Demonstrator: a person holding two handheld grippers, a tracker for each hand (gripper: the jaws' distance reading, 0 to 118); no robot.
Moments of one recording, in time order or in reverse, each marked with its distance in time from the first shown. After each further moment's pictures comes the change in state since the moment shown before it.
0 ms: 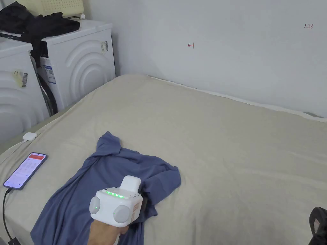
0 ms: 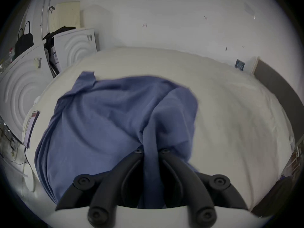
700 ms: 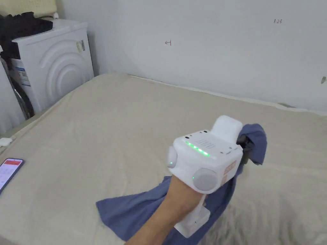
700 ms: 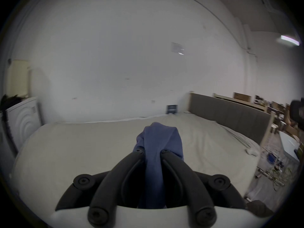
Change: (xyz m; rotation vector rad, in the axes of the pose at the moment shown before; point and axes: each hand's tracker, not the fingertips) left arm 0.270 0.144 0.114 0.451 -0.531 -0.299; right arm 0.057 0.051 0.067 0.208 -0.187 -0.039
